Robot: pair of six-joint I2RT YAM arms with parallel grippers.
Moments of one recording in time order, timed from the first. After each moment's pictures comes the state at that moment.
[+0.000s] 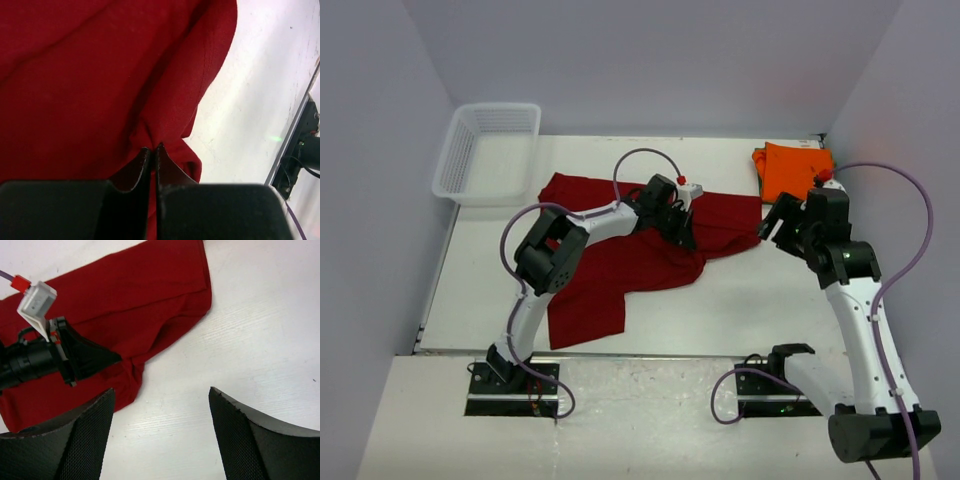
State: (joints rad) left arm -0.73 2.22 1.60 -0.18 0.57 -0.34; right arm 0.07 0.92 1.08 -0.85 0.06 0.52
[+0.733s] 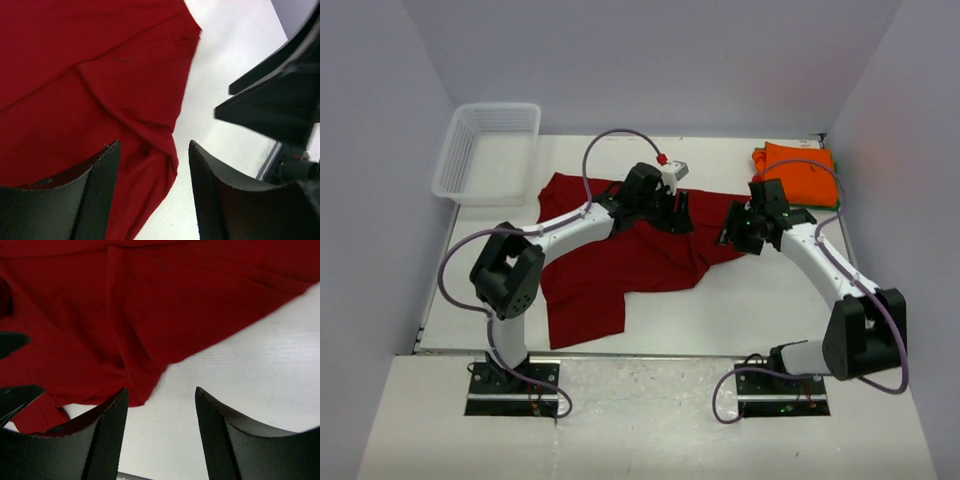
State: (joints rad) left arm -0.72 1.93 1.43 -0.12 0.39 -0.39; right arm 0.19 1.33 0.96 -0.61 -0.13 0.52
